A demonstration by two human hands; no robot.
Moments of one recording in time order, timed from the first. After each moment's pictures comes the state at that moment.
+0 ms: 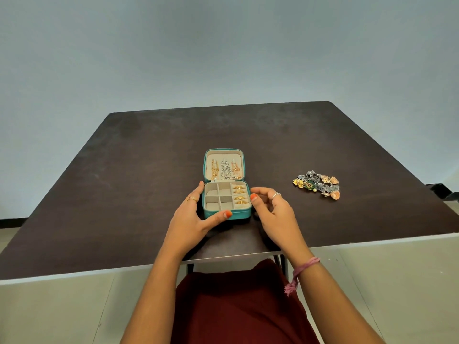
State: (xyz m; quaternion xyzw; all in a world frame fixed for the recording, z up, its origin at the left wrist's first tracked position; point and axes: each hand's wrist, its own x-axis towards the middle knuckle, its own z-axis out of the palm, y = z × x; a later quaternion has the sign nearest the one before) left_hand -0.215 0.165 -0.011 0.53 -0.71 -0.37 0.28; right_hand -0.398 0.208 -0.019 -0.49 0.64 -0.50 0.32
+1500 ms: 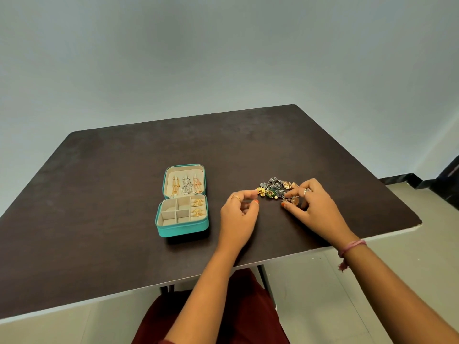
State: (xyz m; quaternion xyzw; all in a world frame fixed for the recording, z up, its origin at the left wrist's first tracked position) left_hand -0.389 0.178 -0.024 0.43 -0.64 -0.47 0.43; right_hand -0.572 0.230 -0.019 -0.61 0.74 -0.29 0.05
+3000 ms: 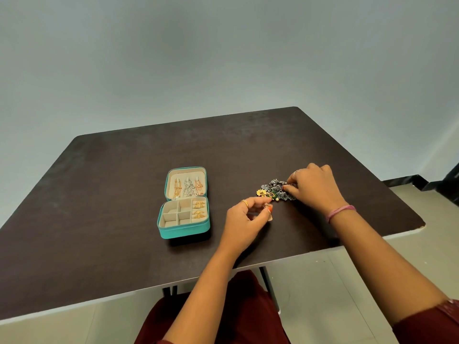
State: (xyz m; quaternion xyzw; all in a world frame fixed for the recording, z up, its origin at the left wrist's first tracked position) left_hand -0.387 0.184 -0.020 0.36 -0.67 -0.52 0.40; right_hand -0.588 0.176 0.008 -0.62 0.77 -0.03 -0.11
